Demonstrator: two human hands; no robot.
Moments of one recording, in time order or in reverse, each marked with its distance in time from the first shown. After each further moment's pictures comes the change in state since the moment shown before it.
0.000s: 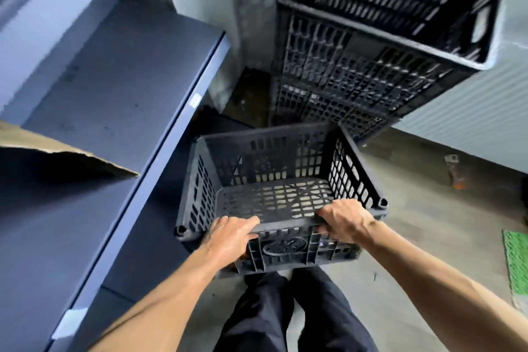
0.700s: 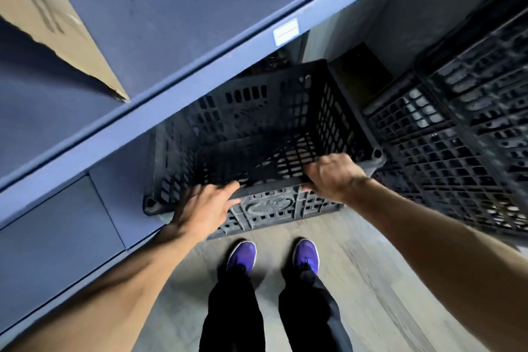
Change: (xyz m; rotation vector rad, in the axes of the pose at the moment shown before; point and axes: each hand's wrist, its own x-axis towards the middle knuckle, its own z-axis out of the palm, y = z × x) left_hand 0.085 -0.092 0.103 -0.253 0.185 -0.703; right_hand 0.283 -0.026 -0.034 -0.480 0.045 -0.516
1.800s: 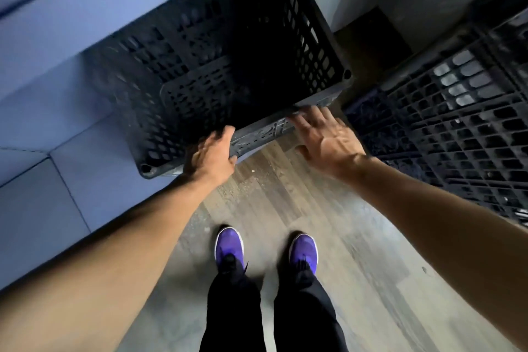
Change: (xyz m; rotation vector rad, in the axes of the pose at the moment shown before) left_hand 0.127 0.003 0.069 -0.200 -0.003 -0.222; right_hand 0.097 0.022 0.076 0.221 0.357 0.077
